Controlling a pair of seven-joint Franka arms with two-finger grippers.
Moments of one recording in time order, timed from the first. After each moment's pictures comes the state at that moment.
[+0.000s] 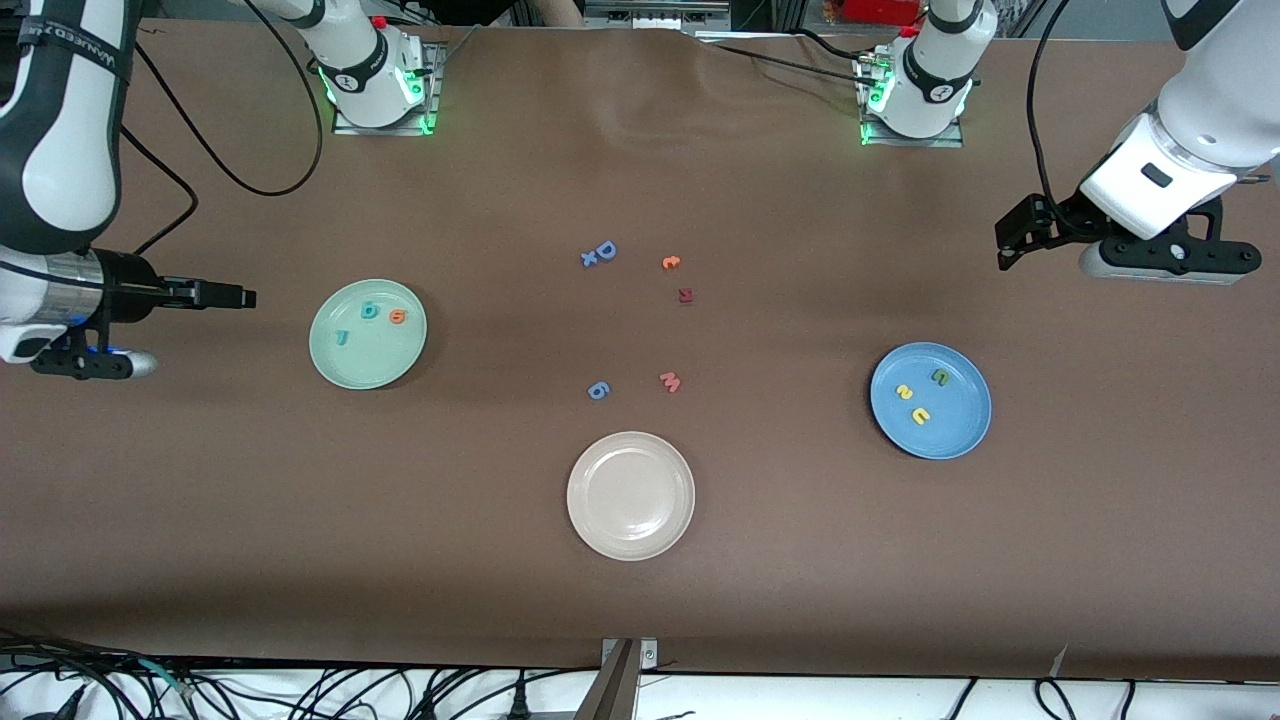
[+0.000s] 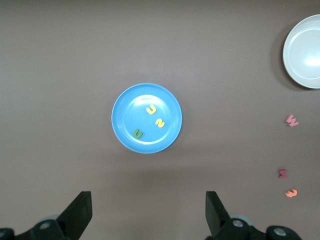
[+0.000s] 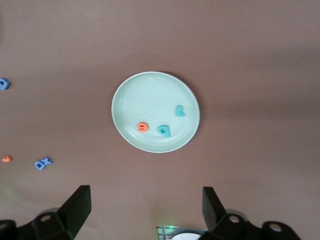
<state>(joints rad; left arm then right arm) -0.11 -0.02 -0.03 -1.68 0.00 1.67 -0.11 0.67 0.40 -0.90 -1.51 0.39 1.44 -0.18</state>
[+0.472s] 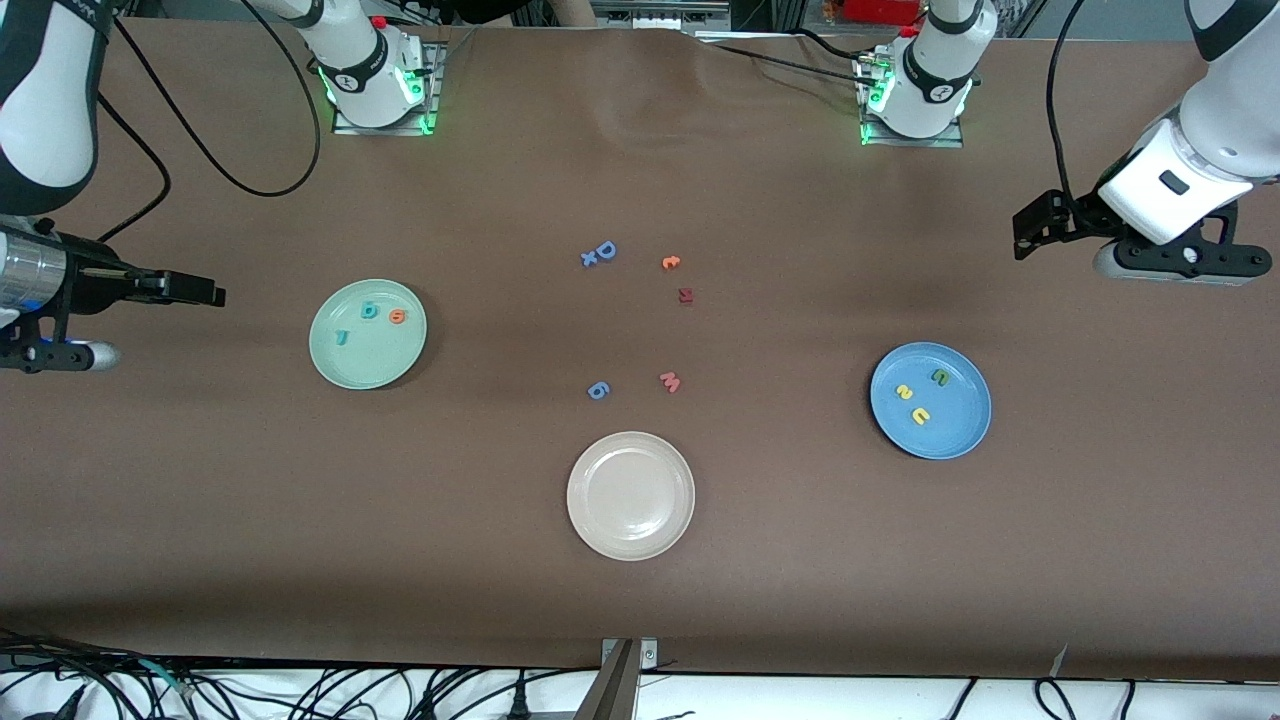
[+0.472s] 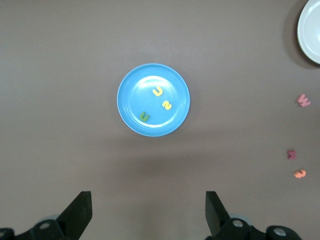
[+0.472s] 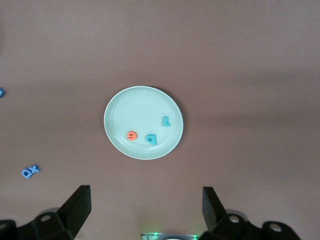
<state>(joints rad) -0.06 -0.02 -0.06 -1.69 0.00 1.60 -0.05 0.48 0.33 -0.65 -1.44 0.25 1.47 -0.13</state>
